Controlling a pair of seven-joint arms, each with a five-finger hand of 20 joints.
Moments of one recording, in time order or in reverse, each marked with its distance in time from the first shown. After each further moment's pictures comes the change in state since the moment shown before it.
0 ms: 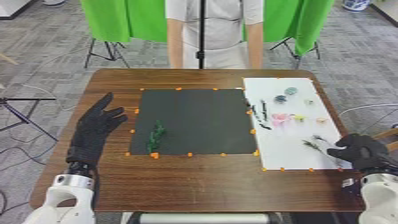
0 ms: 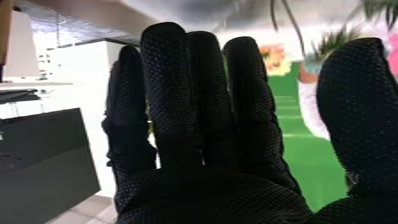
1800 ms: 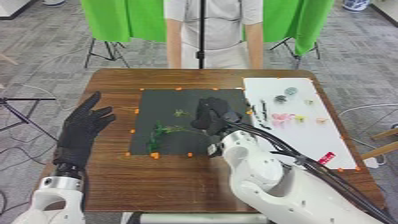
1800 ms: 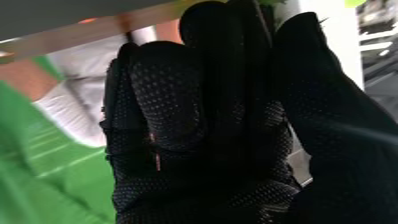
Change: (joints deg) left arm 3.4 1.6 -3.8 -1.7 -0.8 2.0 0.8; right arm 60.5 -20.1 -62.2 2.1 -3.5 -10.2 2.8
